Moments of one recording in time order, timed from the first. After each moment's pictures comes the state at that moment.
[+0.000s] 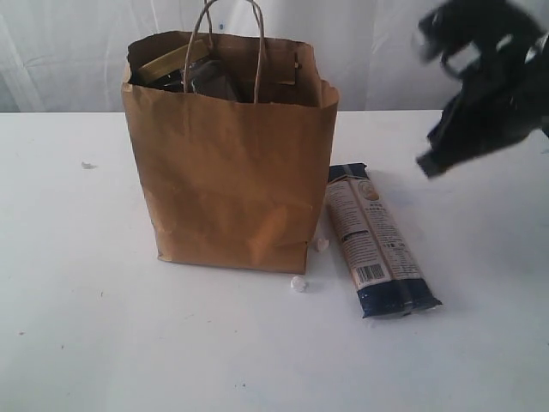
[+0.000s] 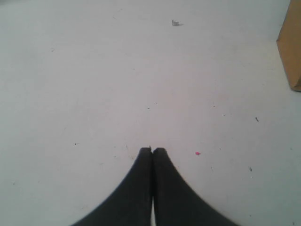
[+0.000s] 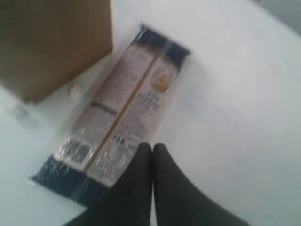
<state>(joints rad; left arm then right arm) 0.00 0.00 0.02 0.10 0.43 -0.07 0.25 1.39 -1.11 0.15 0.68 -0.63</state>
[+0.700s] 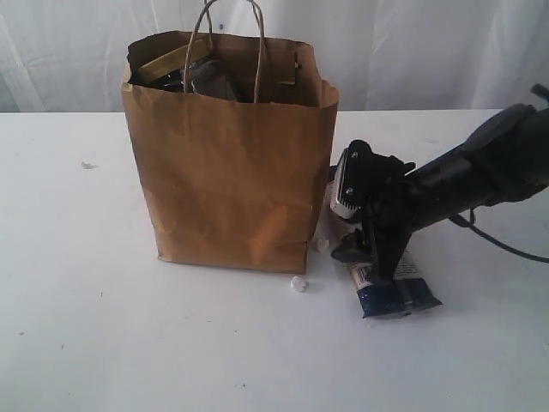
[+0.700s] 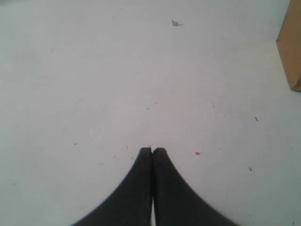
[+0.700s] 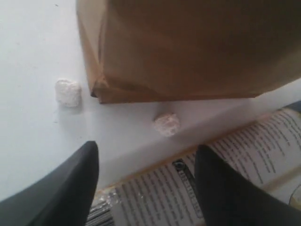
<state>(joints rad) 0.00 0.00 0.02 0.10 0.43 -0.07 0.25 1.82 -1.01 0.97 0.56 -1.94</state>
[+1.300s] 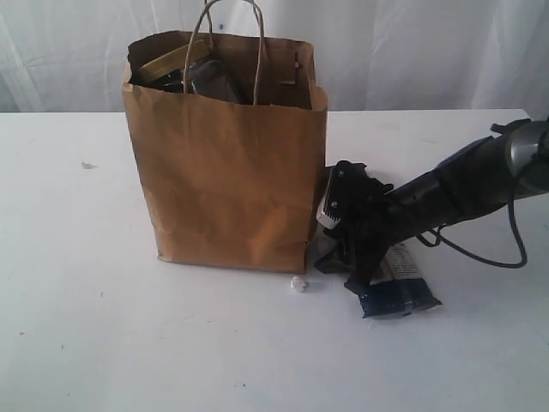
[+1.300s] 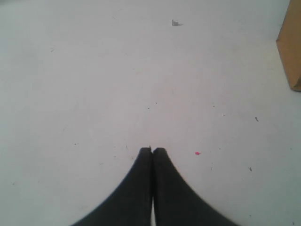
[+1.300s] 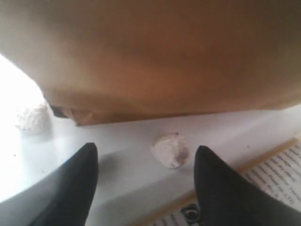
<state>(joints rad) 0.00 0.00 0.02 0.10 0.43 -0.07 0.25 2.02 -1.07 1.19 0.56 -2.12</state>
